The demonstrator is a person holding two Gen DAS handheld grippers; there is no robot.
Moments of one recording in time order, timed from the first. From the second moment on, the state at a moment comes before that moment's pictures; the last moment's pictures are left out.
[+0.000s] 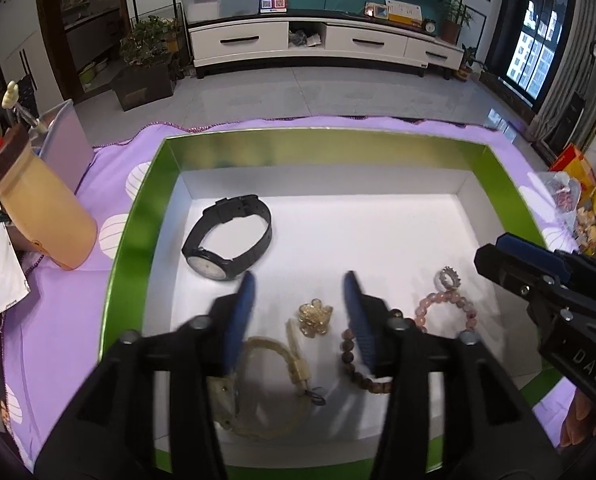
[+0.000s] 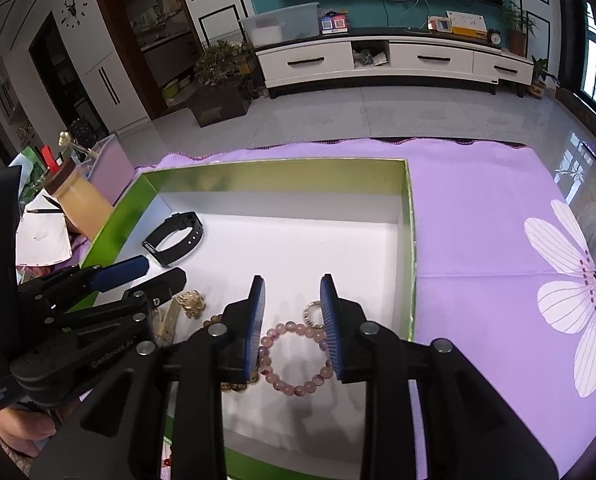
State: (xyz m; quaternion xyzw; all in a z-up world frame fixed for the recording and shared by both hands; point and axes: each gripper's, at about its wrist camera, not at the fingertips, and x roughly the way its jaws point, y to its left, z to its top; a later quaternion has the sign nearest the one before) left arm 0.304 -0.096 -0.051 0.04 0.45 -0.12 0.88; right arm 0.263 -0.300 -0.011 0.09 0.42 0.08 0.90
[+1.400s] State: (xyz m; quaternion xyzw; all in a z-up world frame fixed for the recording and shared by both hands) left arm 0.105 0.054 -0.080 -0.05 0.47 -0.06 0.88; right arm 0.059 -0.267 -0.039 0.03 0.45 0.13 0.88
